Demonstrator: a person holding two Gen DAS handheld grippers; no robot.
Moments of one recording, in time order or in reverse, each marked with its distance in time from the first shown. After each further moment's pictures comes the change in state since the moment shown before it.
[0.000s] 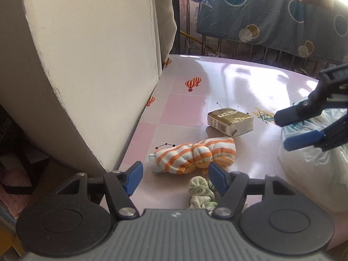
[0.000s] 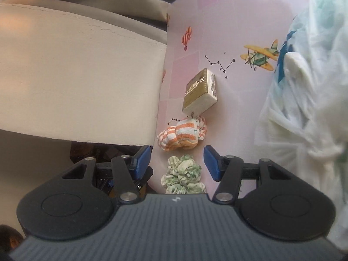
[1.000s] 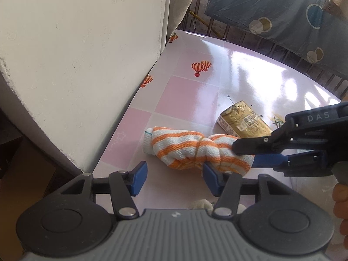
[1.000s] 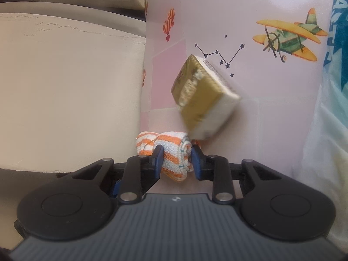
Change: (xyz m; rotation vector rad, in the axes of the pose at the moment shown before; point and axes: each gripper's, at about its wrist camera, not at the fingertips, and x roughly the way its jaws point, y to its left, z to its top) left arm 0.063 0.014 0.020 -0.128 0.105 -0.072; right arm 0.094 -0.022 0.022 0.072 0.005 -0.009
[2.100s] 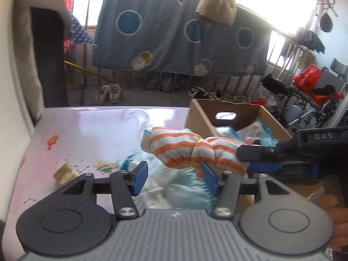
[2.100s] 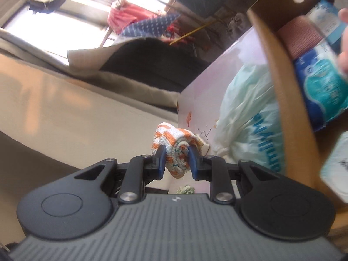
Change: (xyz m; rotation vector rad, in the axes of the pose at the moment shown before) left arm -0.146 -0.237 -0.013 0.355 -0.219 -0.426; right arm -0.339 -0.057 -0.114 -0.019 -0.504 0.169
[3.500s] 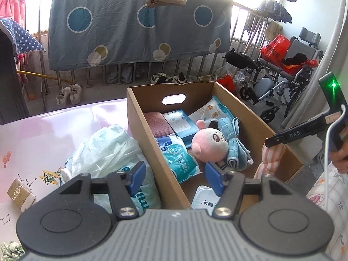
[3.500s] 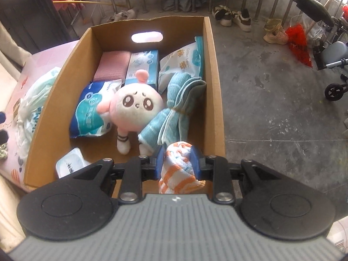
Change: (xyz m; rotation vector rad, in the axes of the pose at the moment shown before) left arm 0.047 -0.086 -0.007 0.131 0.075 -0.099; right arm -0.118 -0.080 0.088 -0.453 0.124 -0.906
